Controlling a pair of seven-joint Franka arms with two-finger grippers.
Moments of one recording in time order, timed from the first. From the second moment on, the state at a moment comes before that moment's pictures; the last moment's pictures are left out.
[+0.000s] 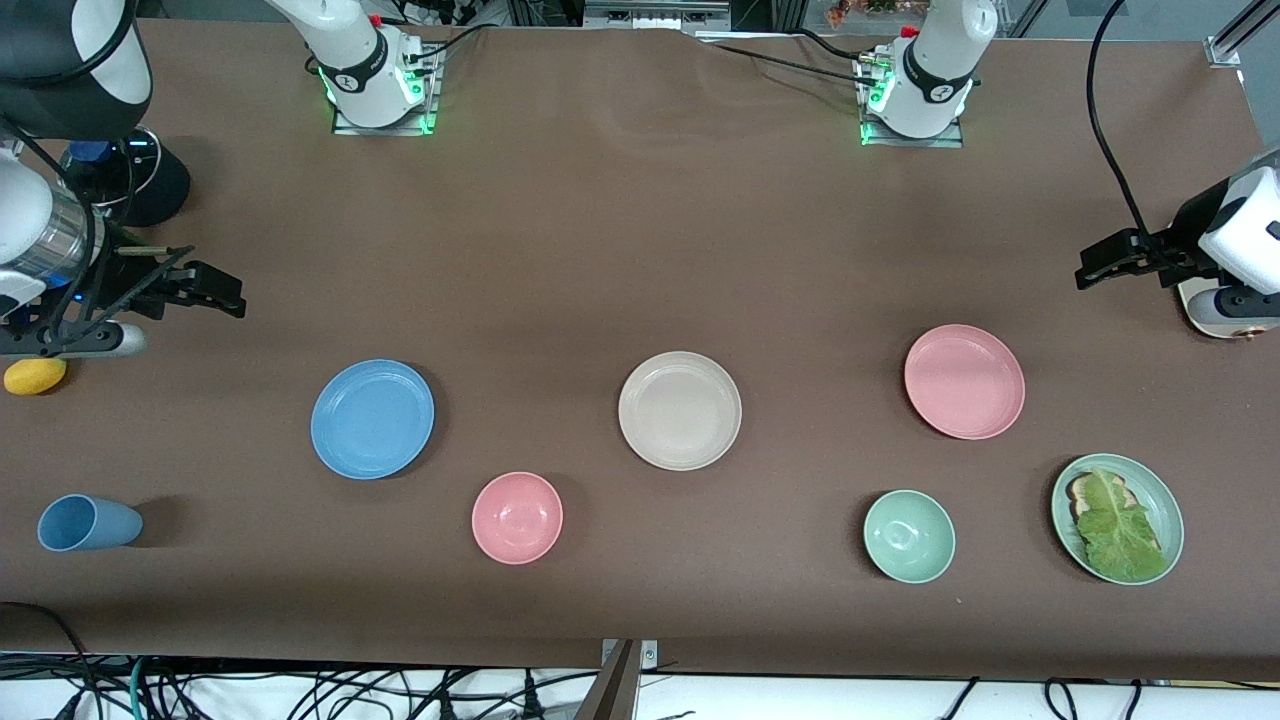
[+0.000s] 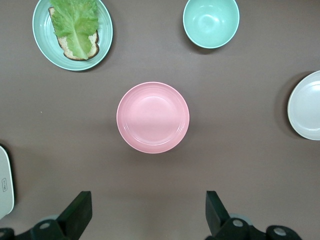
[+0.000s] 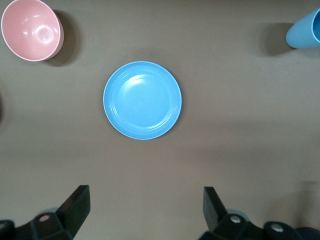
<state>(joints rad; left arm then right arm) 0.02 0.09 0.00 -1.56 -0.02 1.56 -0.03 0.09 0.19 -0.03 -1.51 0.03 1.65 0.03</state>
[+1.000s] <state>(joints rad) 0.02 0.09 0.00 -1.56 -0.02 1.56 -0.03 0.07 0.19 -0.03 -1.52 0.03 1.65 0.03</state>
